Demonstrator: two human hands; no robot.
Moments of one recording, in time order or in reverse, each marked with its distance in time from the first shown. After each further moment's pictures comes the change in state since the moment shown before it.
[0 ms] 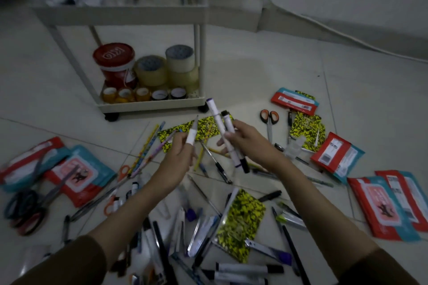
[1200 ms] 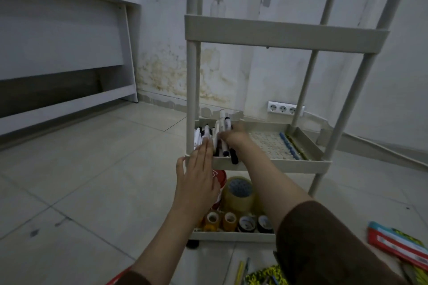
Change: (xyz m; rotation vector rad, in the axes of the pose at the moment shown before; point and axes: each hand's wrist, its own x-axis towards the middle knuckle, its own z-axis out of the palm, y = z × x) left_hand 0.143 0.072 -0.252 1.135 0.535 0.432; right_hand 0.278 -0.289 0.143 0.017 0.300 0.039
